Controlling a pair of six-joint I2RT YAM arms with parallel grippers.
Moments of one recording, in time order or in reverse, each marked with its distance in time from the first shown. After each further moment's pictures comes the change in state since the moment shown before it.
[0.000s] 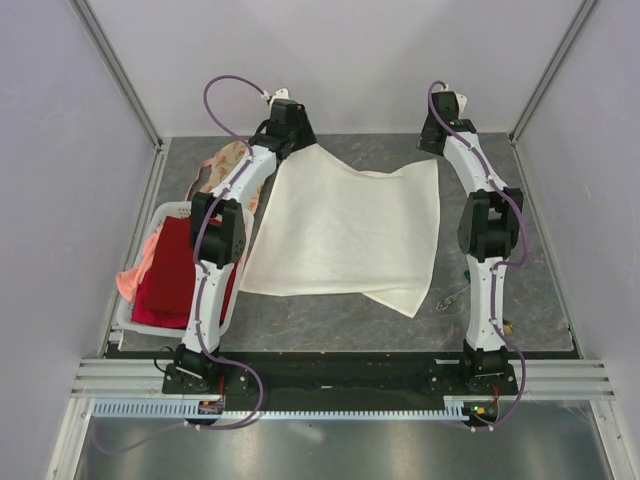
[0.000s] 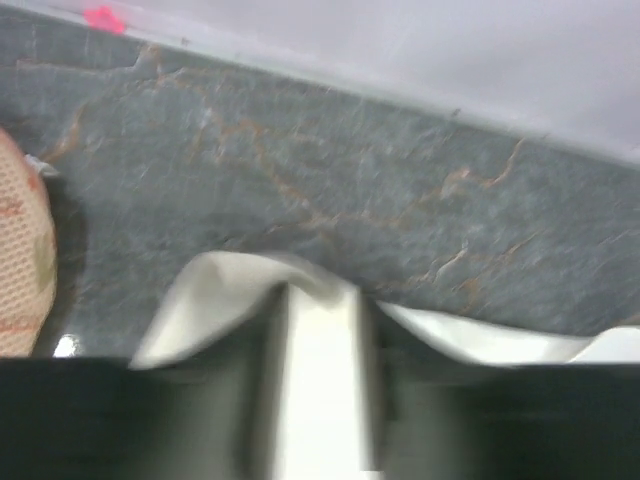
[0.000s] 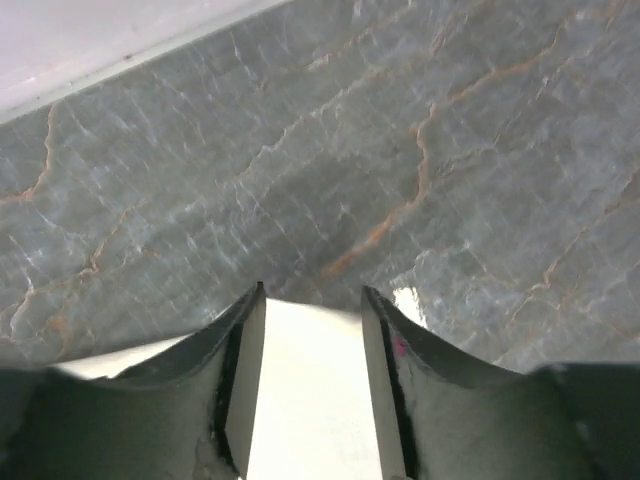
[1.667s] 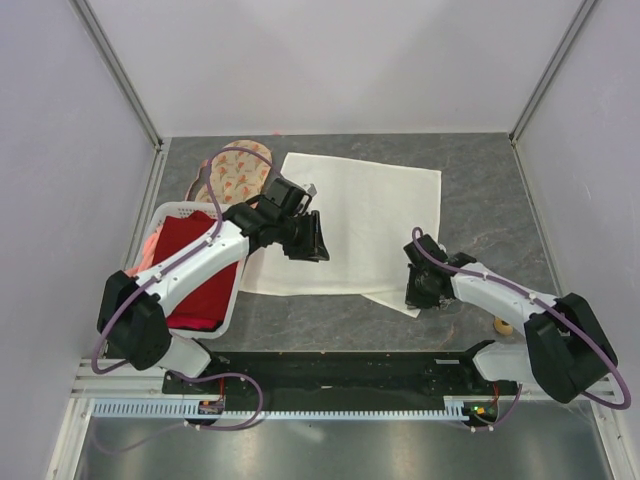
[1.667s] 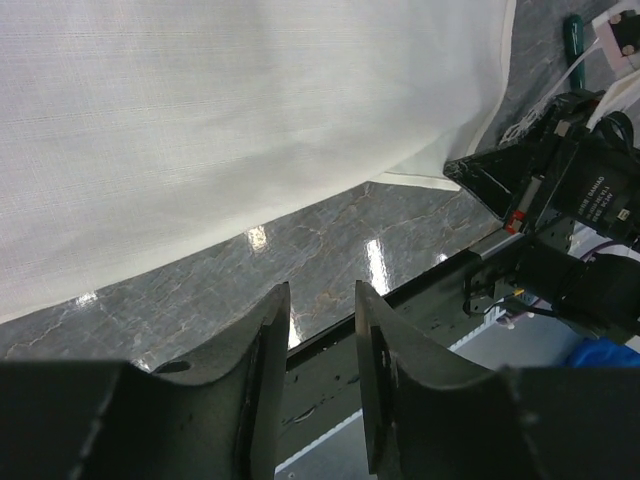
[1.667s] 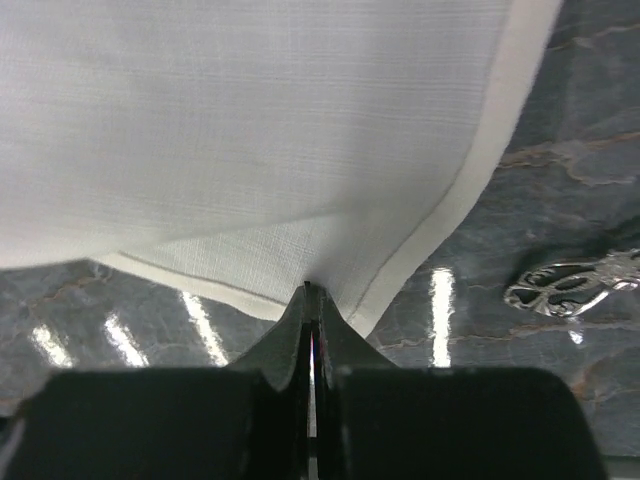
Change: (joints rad) left arm -0.321 -0.938 -0.978 -0.351 0.372 -0.108; right arm 0.407 -1.053 -1.561 0.034 -0.270 0.297
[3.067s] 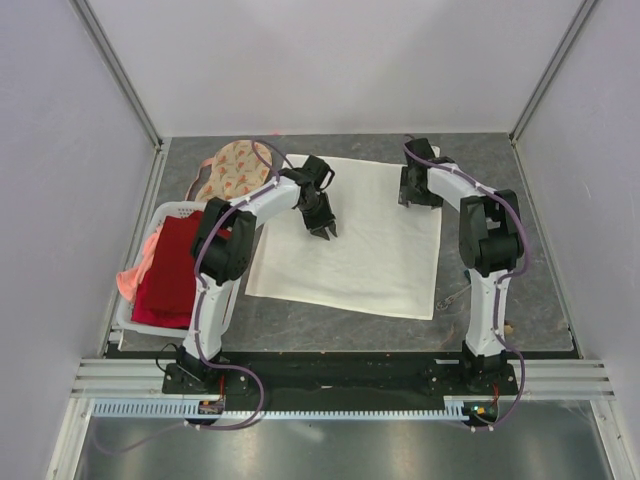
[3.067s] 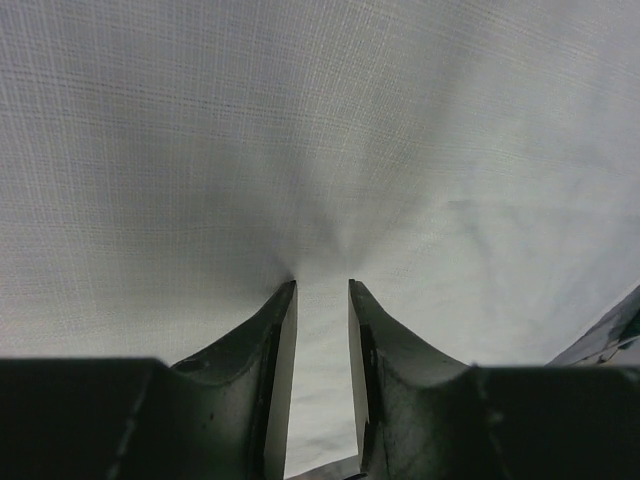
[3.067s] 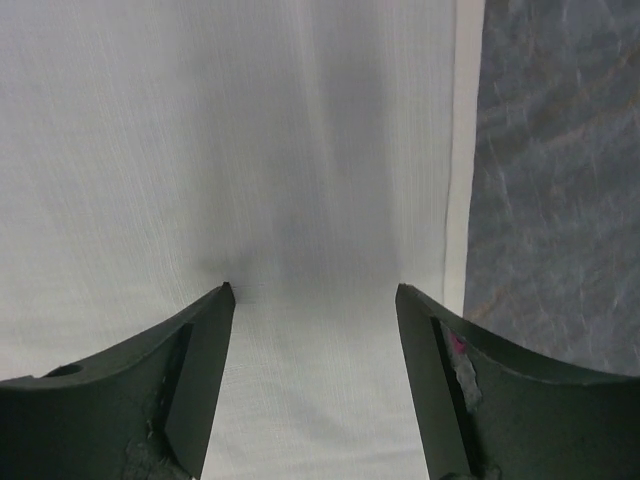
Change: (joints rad) left arm 0.136 0.772 0.546 -0.070 -0.042 -0.125; right arm -0.298 0.850 1.012 -0.011 0.294 -0.355
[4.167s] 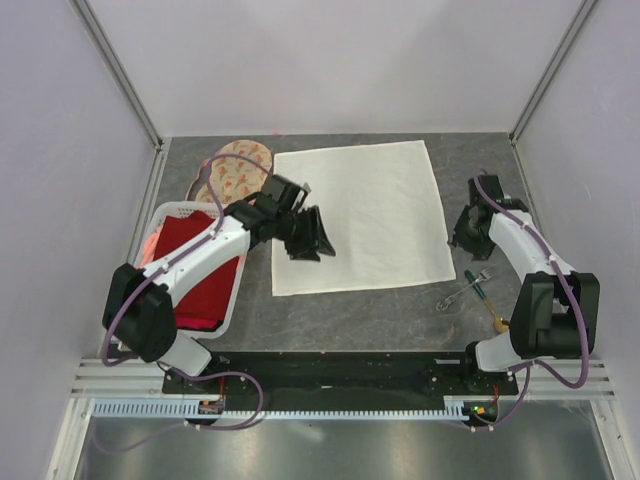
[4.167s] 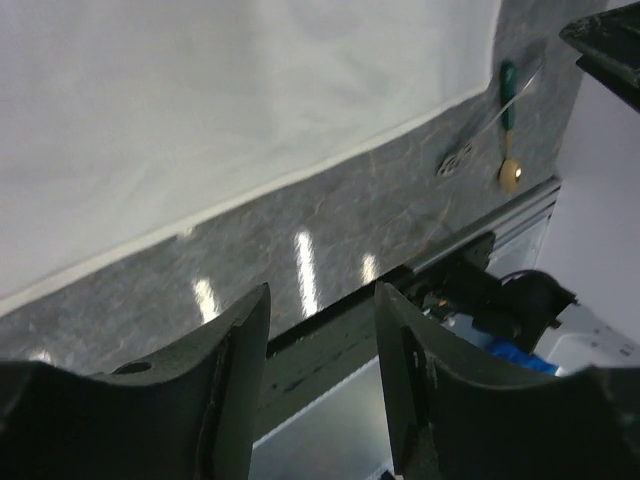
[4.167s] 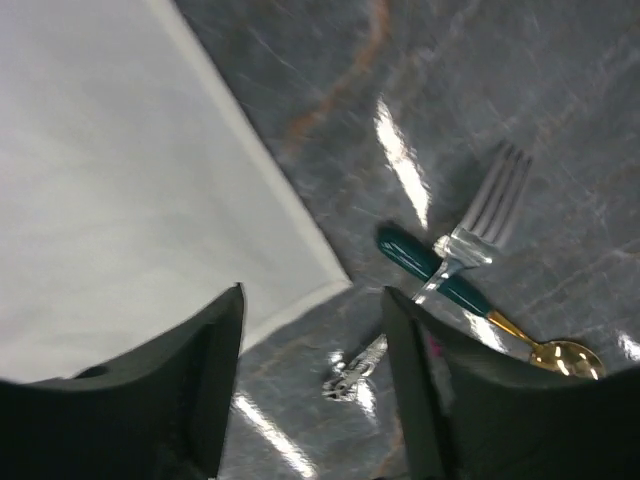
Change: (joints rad) left arm -0.068 -0.676 -0.489 0.121 0.153 -0.005; right arm -0.188 -0.649 -0.528 -0.187 -0.133 0.174
